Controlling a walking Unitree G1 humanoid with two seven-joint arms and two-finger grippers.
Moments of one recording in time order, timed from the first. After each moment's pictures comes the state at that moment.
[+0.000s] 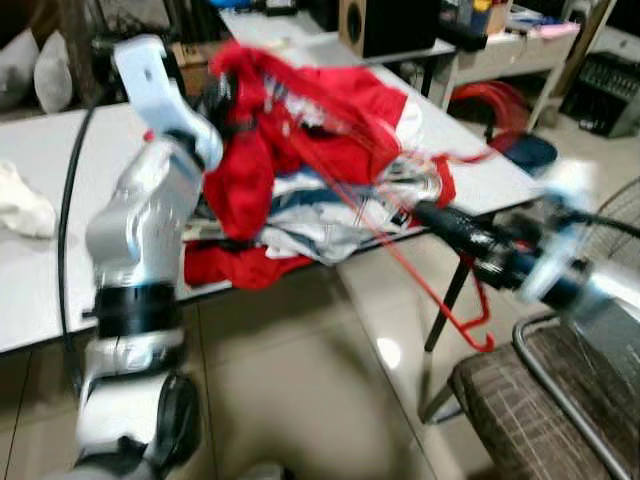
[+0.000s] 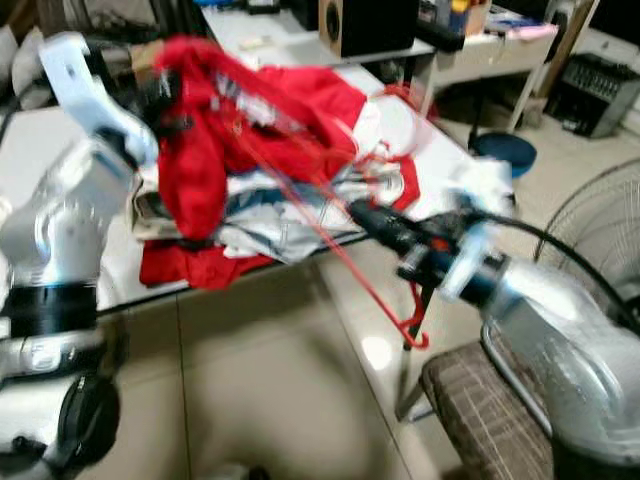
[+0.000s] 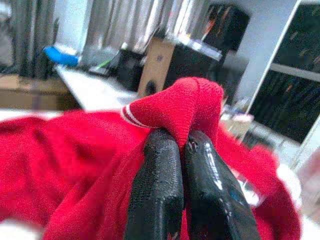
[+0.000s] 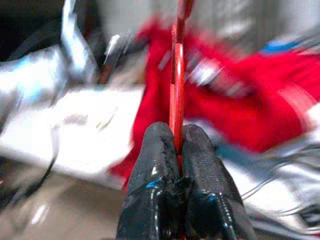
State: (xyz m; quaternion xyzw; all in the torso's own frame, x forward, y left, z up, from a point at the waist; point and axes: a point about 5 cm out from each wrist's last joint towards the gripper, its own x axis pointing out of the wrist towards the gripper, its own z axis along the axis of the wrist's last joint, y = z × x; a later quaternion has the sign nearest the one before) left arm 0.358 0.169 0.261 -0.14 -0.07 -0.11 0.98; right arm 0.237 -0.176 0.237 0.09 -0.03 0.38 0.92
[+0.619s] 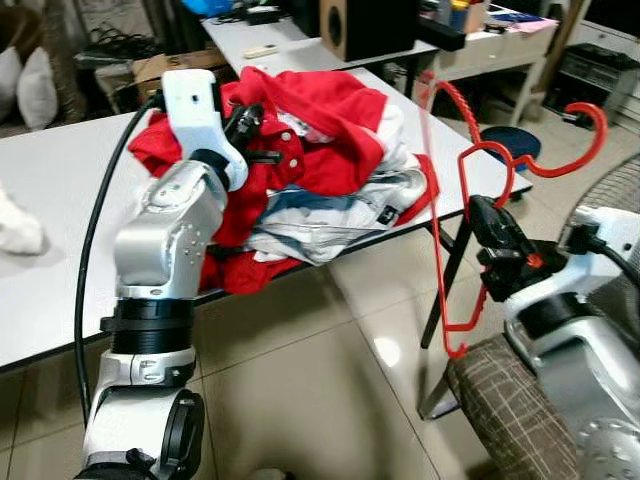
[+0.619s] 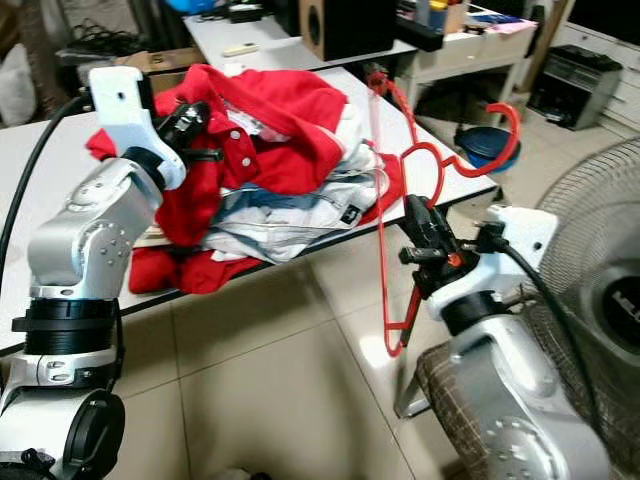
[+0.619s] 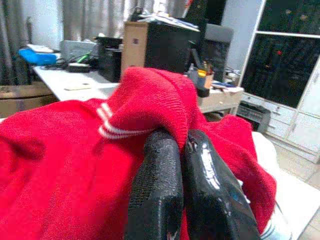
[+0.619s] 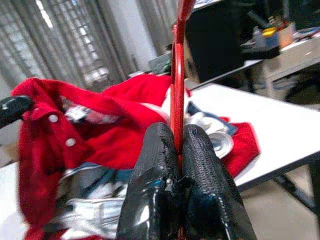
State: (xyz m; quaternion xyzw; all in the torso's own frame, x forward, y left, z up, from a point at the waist) left arm 0.358 0.139 0.256 -0.08 -0.06 -0.13 0.99; right arm 0.223 -0.163 0.214 0.16 -0.06 0.10 0.98
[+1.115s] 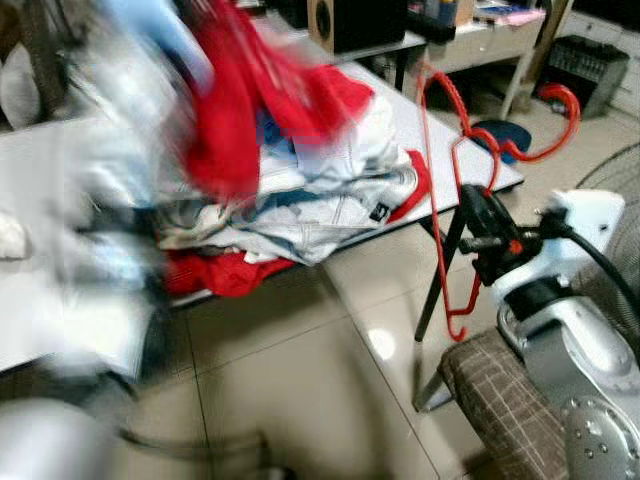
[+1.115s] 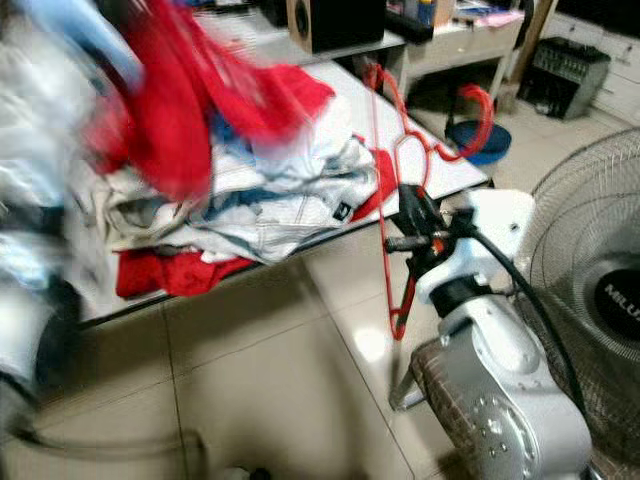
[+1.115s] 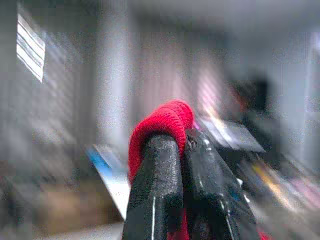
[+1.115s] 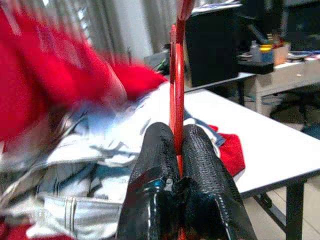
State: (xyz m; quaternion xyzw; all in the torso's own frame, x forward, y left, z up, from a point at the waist) left arm 0.369 0.217 0.415 -0.01 -0.33 0.07 0.94; right arm 0.237 -0.150 0.218 0.08 -0.06 0.14 0.99
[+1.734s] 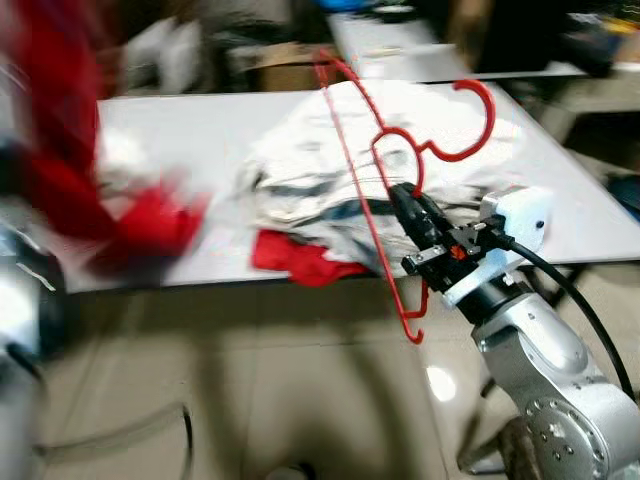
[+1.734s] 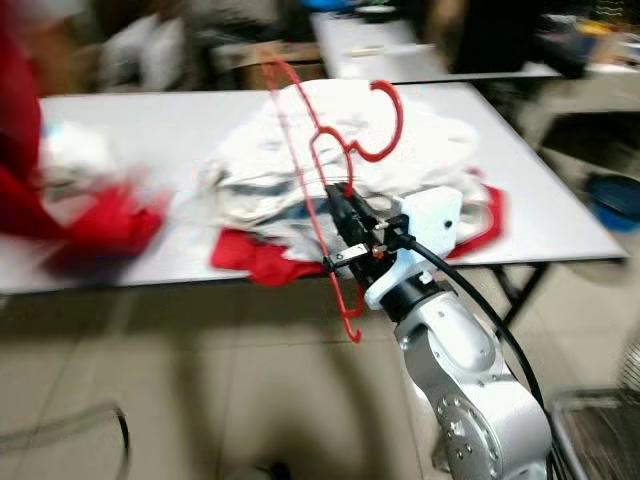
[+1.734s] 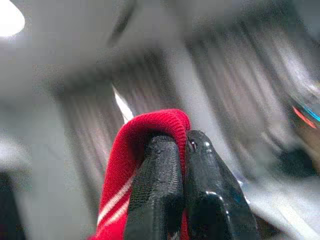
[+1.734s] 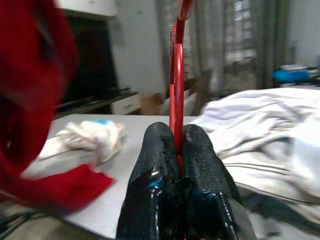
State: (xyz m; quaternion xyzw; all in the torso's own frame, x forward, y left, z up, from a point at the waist) left arm 0.351 0.218 0.407 0.18 -0.30 -0.04 0.94; right arm 0.233 -0.112 0.221 0.08 -0.08 0.26 0.96
